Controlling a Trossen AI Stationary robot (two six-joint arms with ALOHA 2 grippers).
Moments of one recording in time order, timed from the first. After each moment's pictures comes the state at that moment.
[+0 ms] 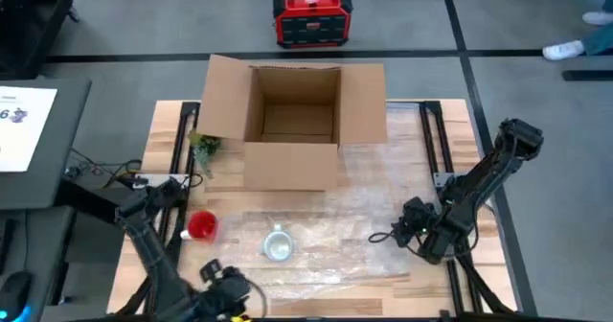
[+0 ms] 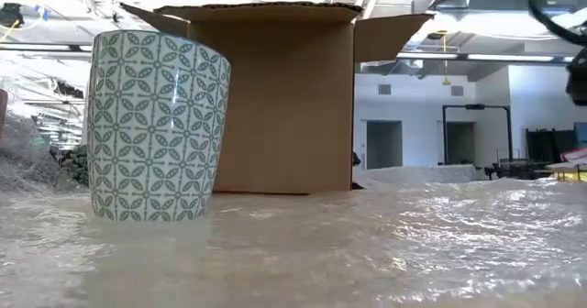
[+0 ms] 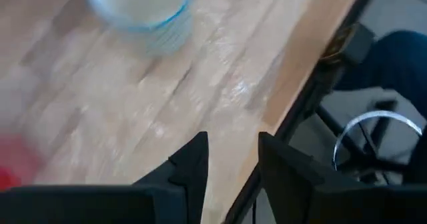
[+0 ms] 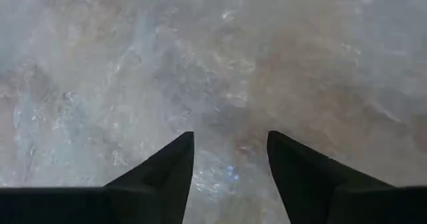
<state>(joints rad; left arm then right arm) -1.01 1.99 1.95 -1.46 -0.48 -1.66 0.90 1.24 0.43 -0.53 0.58 1.83</state>
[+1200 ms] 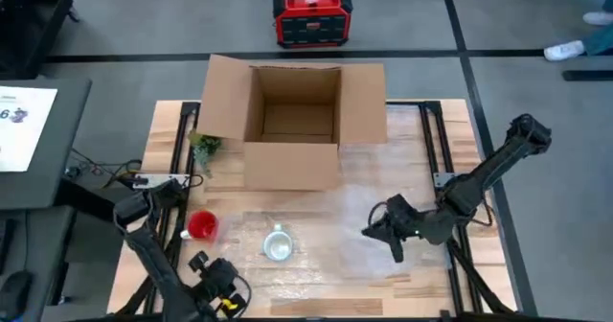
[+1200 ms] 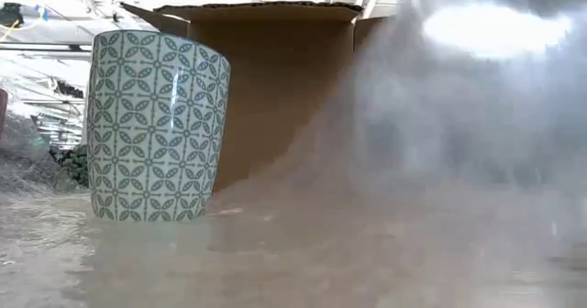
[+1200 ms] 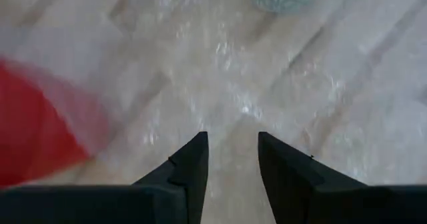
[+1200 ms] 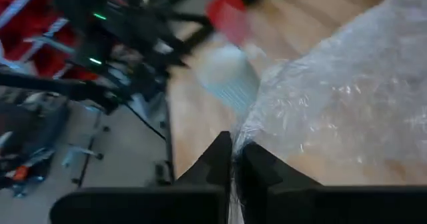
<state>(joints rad) -1.01 1.99 1.56 -1.40 -0.48 -1.74 0.65 1.15 0.79 0.02 0.51 0.81</state>
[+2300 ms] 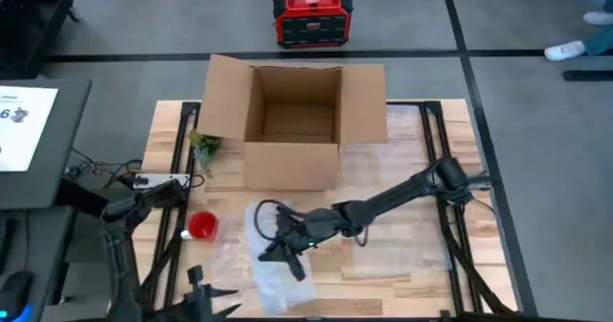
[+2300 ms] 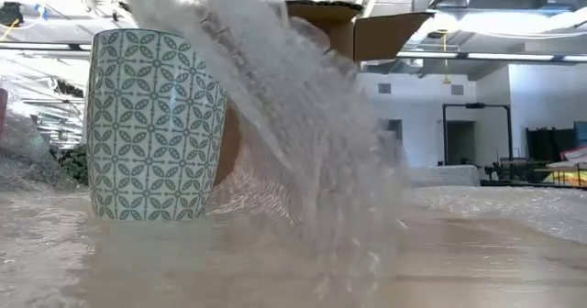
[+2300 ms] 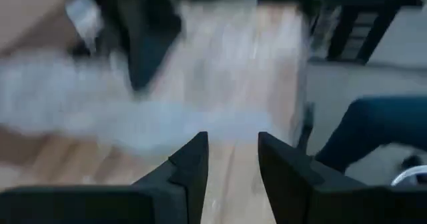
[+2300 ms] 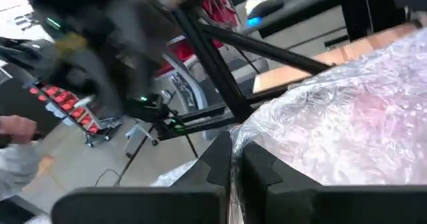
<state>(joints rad) -1.20 1.99 2.03 -1.56 -1.09 -1.45 0.32 2.11 1.52 0.46 -0.08 0.53</state>
